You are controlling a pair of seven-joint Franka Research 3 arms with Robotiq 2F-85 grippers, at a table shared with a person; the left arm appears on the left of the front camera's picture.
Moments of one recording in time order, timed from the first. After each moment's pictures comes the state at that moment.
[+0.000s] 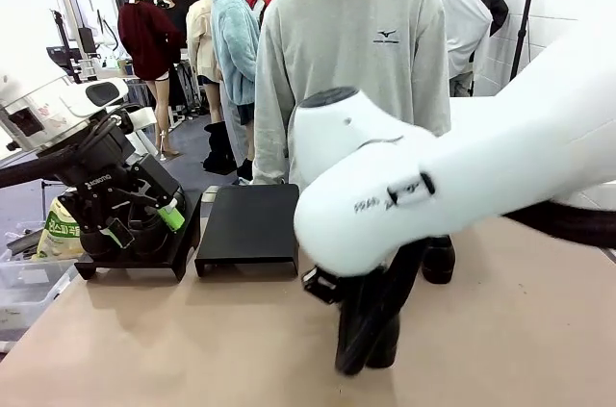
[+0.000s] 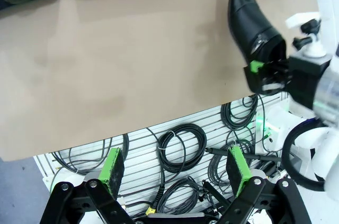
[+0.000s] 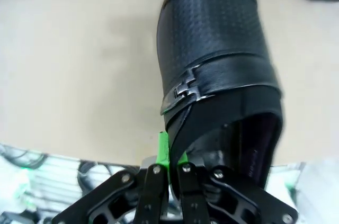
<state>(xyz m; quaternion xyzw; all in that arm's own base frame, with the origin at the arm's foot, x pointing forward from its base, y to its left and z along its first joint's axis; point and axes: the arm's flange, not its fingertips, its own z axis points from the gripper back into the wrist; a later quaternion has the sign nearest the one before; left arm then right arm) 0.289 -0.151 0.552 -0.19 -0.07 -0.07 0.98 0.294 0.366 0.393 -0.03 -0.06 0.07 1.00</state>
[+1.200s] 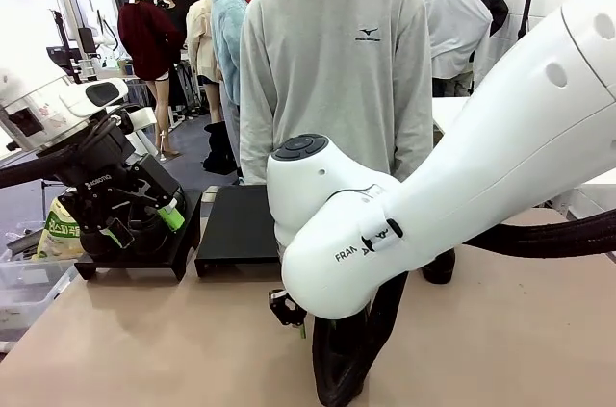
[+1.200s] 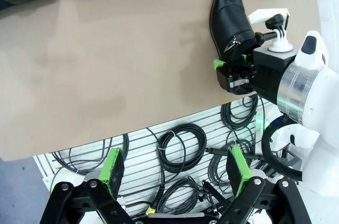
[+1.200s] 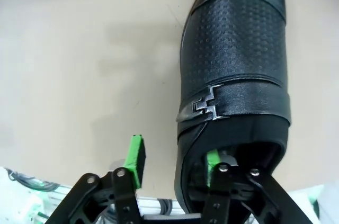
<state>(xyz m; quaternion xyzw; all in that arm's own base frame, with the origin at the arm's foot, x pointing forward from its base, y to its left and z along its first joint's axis) 0.289 -0.151 0.552 -0.19 -0.07 -0.07 0.98 0.306 0.401 0.354 -0.01 -0.08 0.06 0.99</state>
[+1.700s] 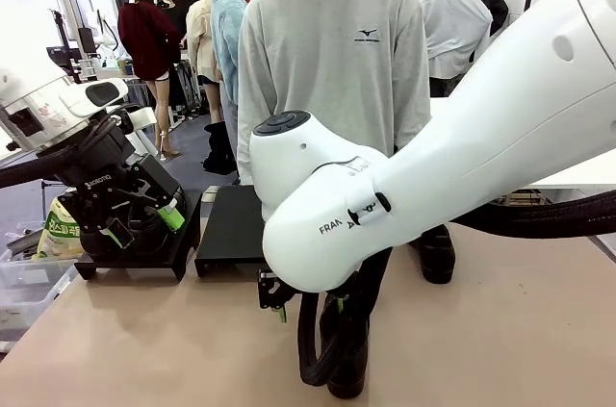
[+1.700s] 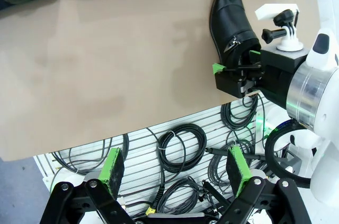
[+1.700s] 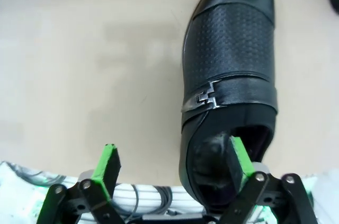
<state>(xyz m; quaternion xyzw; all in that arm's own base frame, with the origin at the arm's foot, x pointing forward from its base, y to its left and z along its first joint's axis) 0.289 -0.151 0.552 -0.19 -0.07 -0.07 0.98 0.310 0.413 0.382 -0.03 -0.08 0.06 0.99</state>
